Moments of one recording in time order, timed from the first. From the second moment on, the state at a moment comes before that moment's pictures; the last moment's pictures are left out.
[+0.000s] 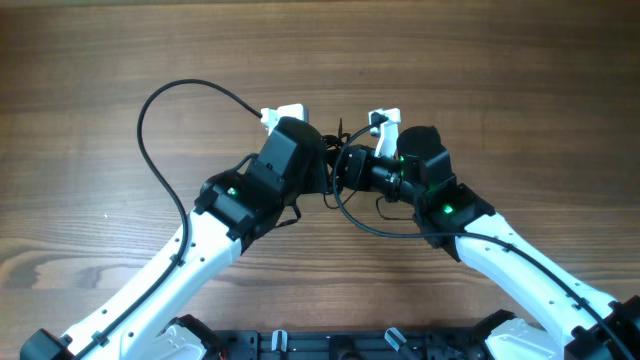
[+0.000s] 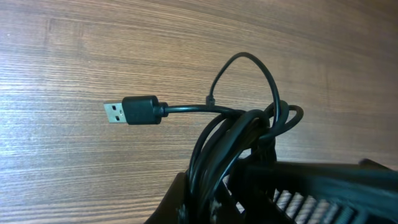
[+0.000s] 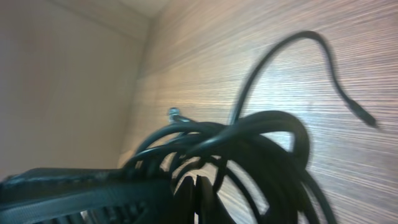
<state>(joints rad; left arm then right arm) -0.65 1.31 1.05 -0.59 -0.11 -0.67 0.54 1.34 0.72 0.16 -0.42 0.86</state>
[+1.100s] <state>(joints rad) -0.65 1.33 1.05 -0.60 -0.35 -0.69 0.61 1.38 0.72 0.11 -0.46 0.90</state>
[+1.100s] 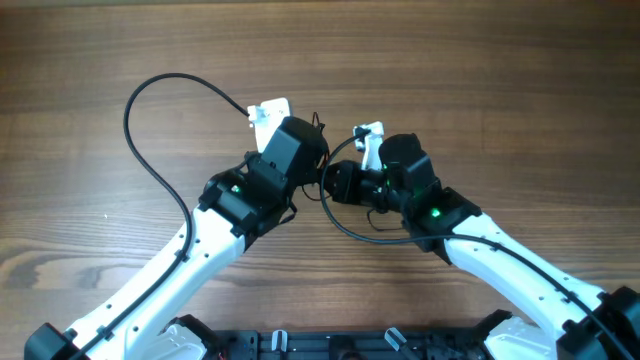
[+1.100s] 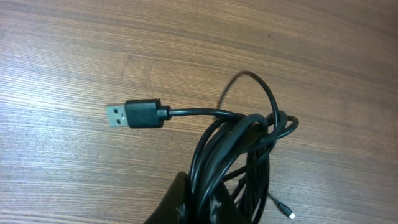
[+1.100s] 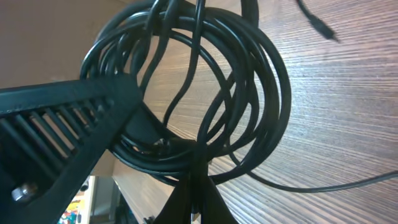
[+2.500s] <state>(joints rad) -0.66 1.33 1.05 -0.67 -0.40 -0.82 0.61 1.39 0.72 0.16 -0.41 0.95</state>
